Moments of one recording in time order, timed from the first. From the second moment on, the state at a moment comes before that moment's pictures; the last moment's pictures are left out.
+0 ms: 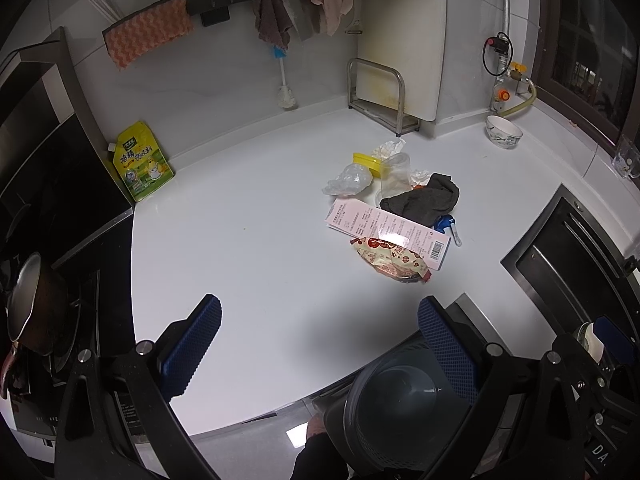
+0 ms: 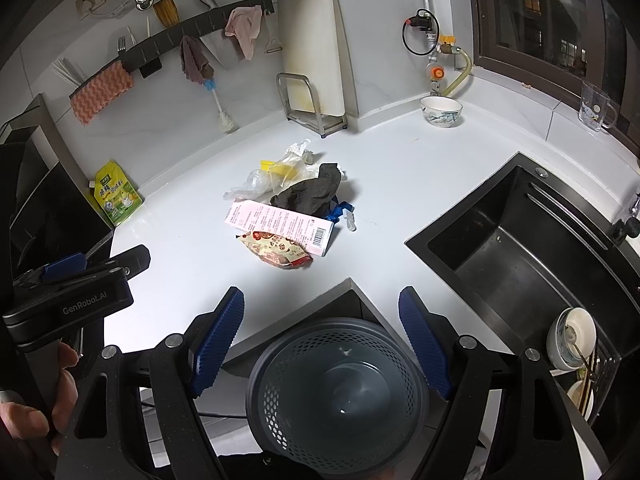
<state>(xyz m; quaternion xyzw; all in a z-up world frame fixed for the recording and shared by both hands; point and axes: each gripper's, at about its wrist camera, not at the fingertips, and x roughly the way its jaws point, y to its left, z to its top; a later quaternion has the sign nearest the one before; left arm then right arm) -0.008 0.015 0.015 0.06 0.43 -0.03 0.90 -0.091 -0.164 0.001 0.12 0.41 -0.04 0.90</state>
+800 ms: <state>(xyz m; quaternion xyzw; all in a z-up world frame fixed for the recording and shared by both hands) 0.075 -0.022 -0.083 0.01 0.46 0.00 0.89 -0.025 -0.208 -0.069 0.09 0.44 -0.04 0.89</state>
